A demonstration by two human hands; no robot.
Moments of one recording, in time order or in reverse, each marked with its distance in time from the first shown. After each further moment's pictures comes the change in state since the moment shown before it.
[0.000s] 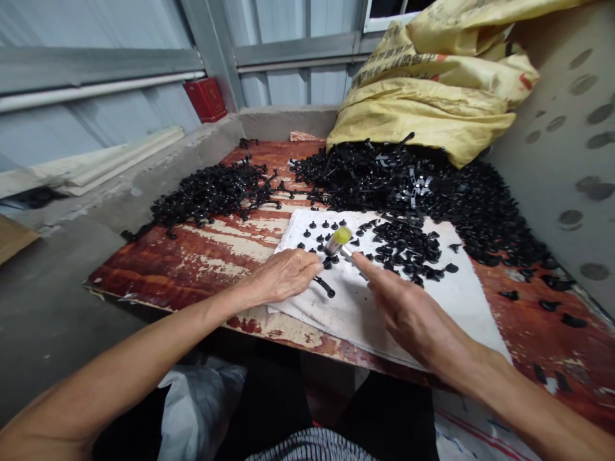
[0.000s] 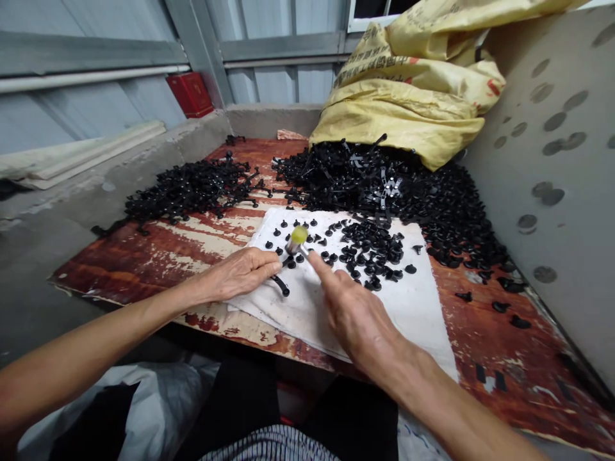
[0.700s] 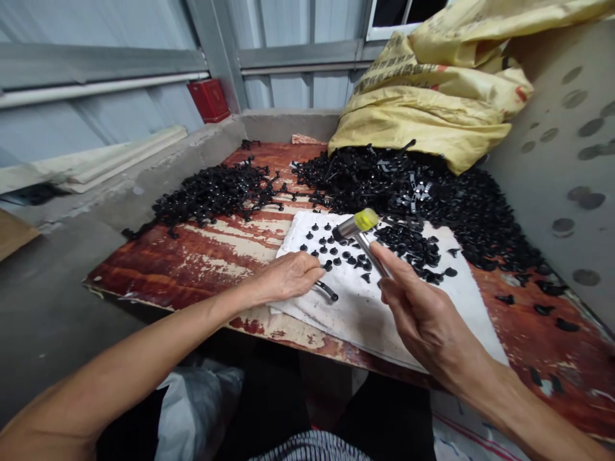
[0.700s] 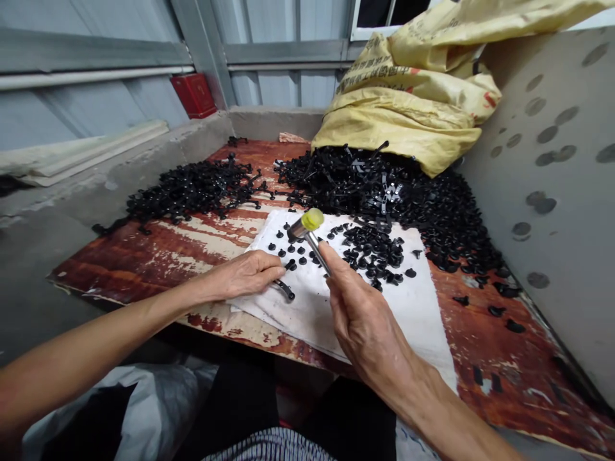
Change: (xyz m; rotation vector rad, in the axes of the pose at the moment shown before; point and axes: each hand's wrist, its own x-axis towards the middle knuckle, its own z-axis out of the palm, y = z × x) left_hand -0.001 -0.001 -0.003 -0.184 -0.090 -0.069; right_hand -0.004 -0.001 0.004 -0.039 0.035 -0.007
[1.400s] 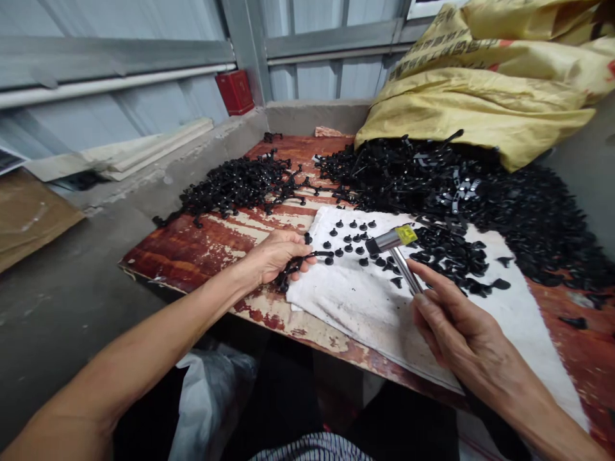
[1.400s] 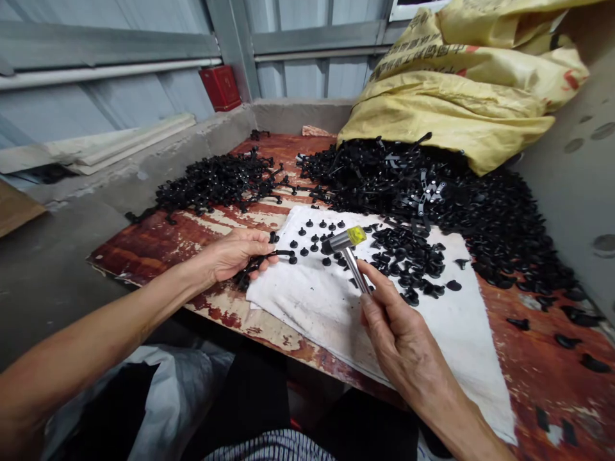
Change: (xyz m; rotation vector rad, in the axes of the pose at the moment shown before) left_hand -0.006 -0.025 -0.019 -0.922 0.324 -0.469; right_hand -0.013 0.013 0.010 0.331 -0.055 0.429
